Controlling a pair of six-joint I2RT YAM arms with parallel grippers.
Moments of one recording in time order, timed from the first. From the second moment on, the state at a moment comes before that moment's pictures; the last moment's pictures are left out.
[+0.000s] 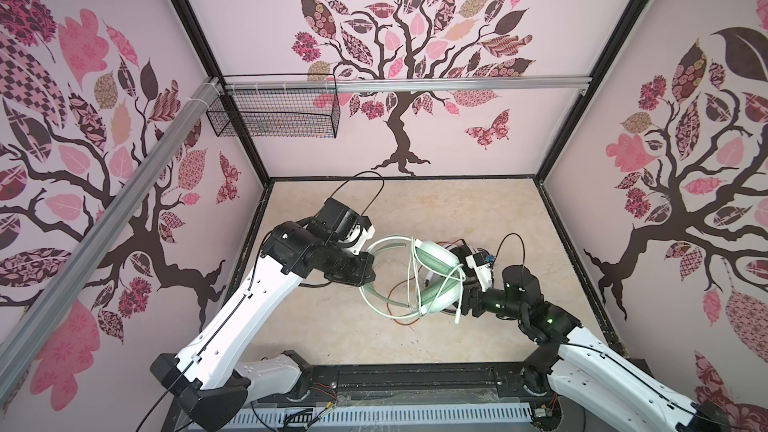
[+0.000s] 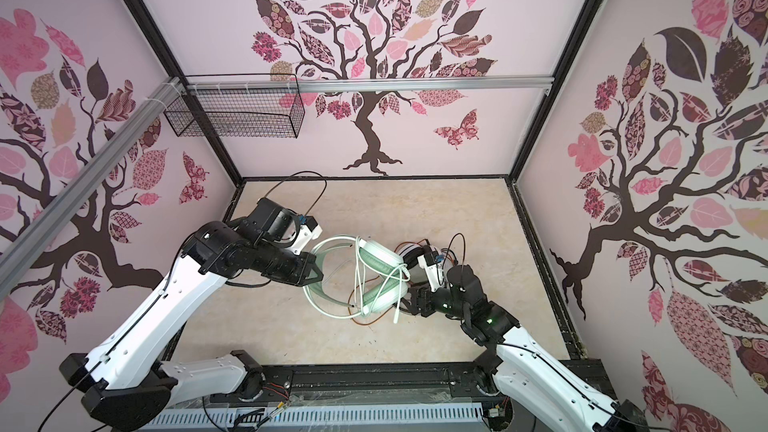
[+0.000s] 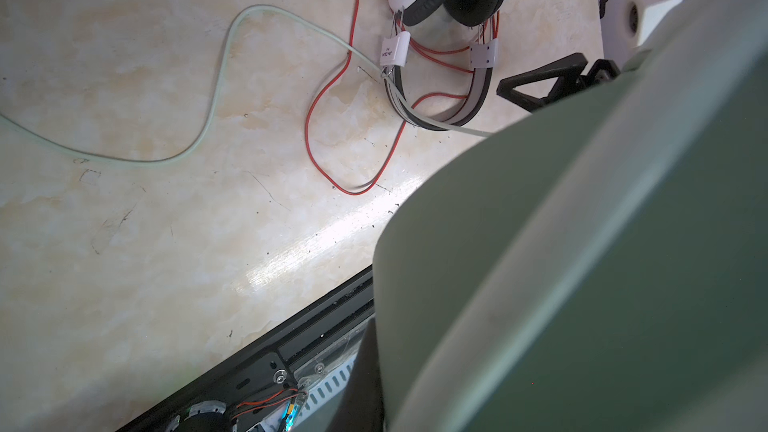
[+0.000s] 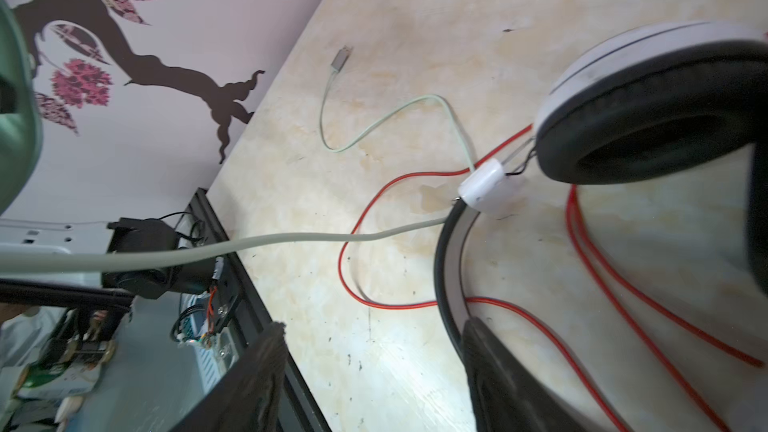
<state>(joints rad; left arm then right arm) -0.62 1.23 1.51 -1.39 0.34 -0.34 0.59 0.70 0.36 -0.09 -0.45 0.50</state>
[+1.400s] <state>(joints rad) -0.64 1.19 1.43 -1.37 0.43 -0.35 0.66 1.04 0.97 -0.02 -0.06 0.03</state>
